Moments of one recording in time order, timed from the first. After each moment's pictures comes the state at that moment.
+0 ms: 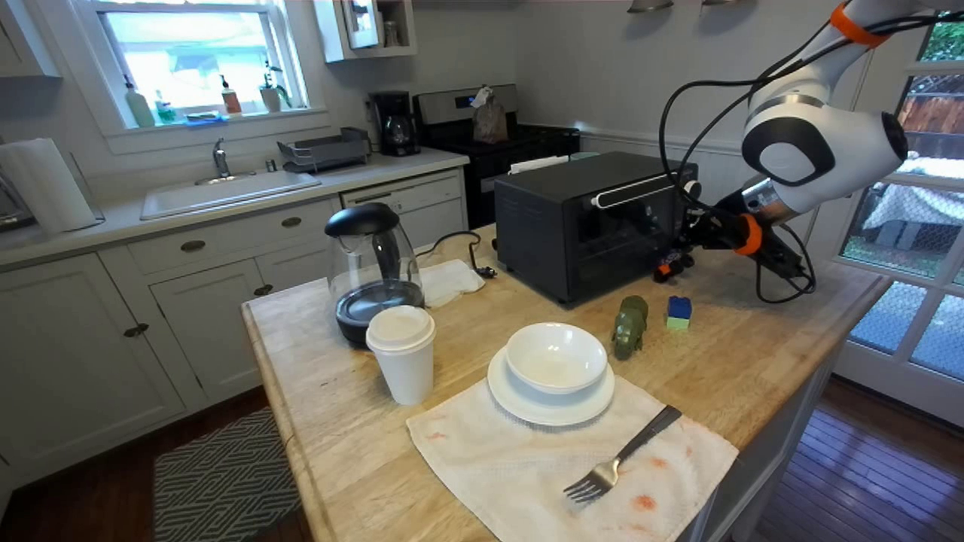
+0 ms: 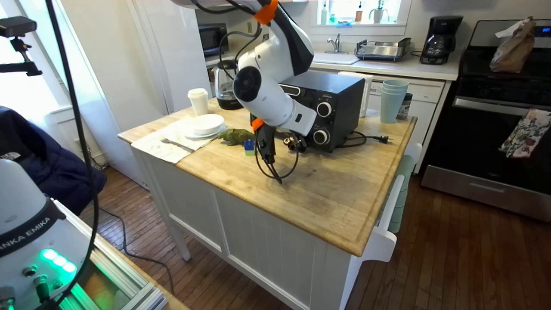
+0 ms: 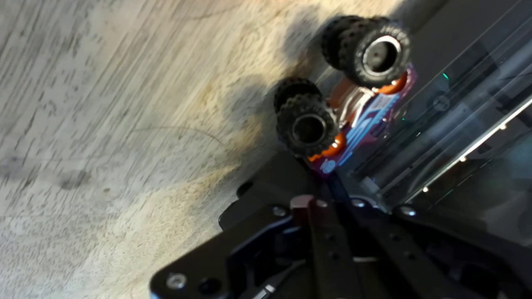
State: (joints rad) arm -0.49 0.55 0.07 -1.94 2.23 2.91 -1.66
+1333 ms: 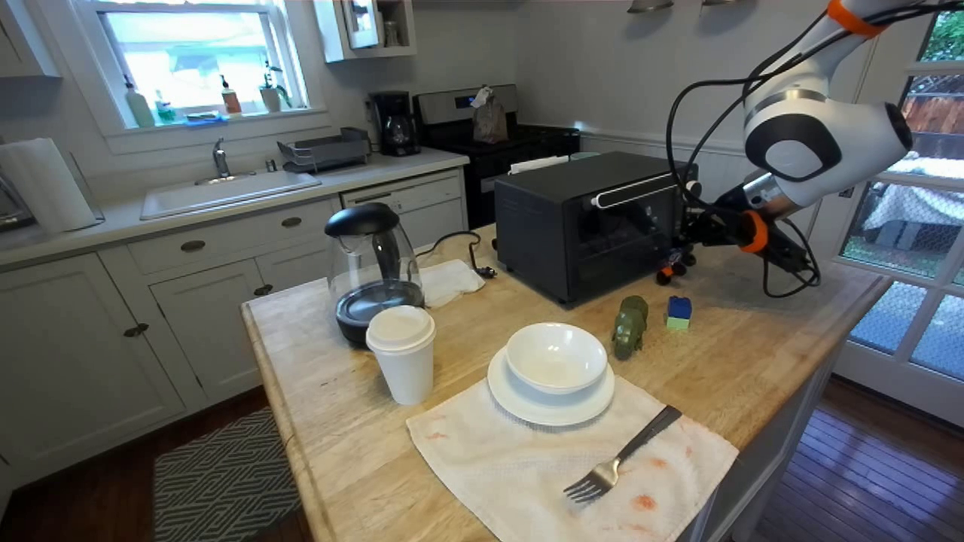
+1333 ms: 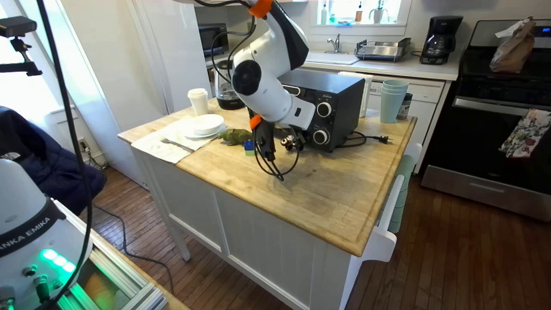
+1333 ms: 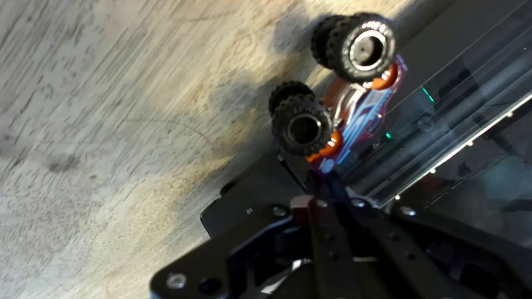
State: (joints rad) arm -0.50 0.52 0.09 -1.97 2.13 2.91 -1.64
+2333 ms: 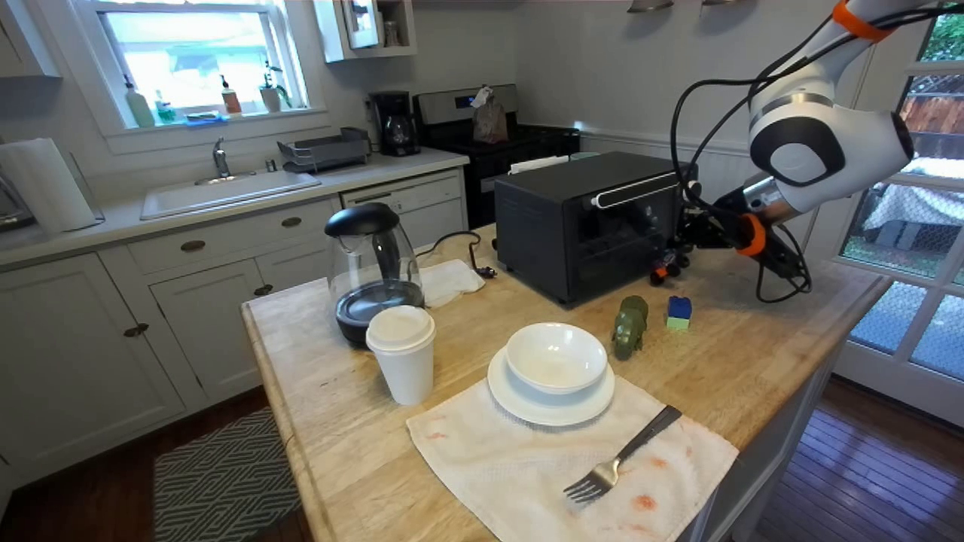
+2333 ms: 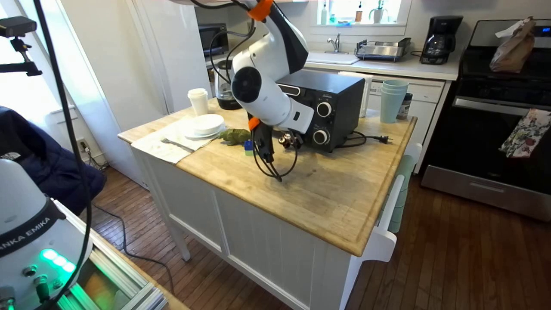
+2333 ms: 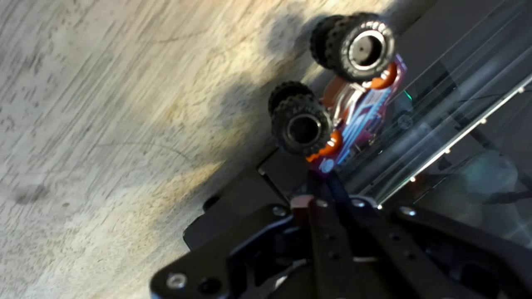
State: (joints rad) arm -0.50 0.52 0.09 -1.99 2.14 2.84 -1.64
